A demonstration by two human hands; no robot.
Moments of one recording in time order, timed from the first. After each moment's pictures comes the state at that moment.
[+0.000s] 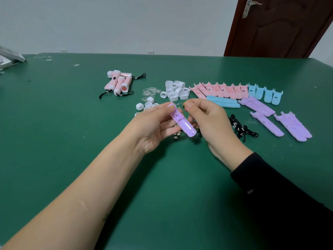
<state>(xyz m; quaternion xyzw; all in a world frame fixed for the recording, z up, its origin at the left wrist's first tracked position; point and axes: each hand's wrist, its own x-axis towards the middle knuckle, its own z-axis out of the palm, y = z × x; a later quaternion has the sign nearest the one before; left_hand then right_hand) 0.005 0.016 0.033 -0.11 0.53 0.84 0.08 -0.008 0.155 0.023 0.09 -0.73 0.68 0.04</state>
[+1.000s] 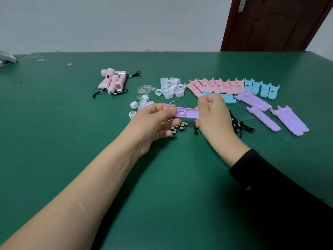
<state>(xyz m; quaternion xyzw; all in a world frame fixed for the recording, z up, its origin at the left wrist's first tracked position) 0.006 0.017 0.024 -0.06 0.64 0.77 0.08 -0.022 0.164 0.016 0.00 -0.84 0.53 0.14</state>
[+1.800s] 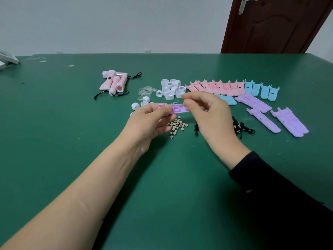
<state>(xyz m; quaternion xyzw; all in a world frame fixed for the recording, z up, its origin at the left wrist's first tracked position) 0.001 0.014 0.021 -0.08 0.61 0.79 0.02 -0.005 0.161 0.028 0.12 -0.78 0.60 0.16</state>
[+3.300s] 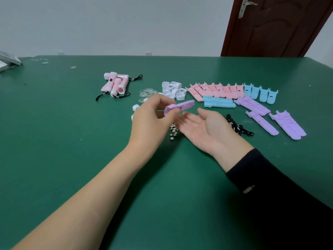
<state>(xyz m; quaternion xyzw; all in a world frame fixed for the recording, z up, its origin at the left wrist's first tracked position) 0.012 0.024 0.023 0.03 0.81 0.54 -0.21 -0.011 0.154 0.029 -0.17 -0.31 0.92 -0.19</state>
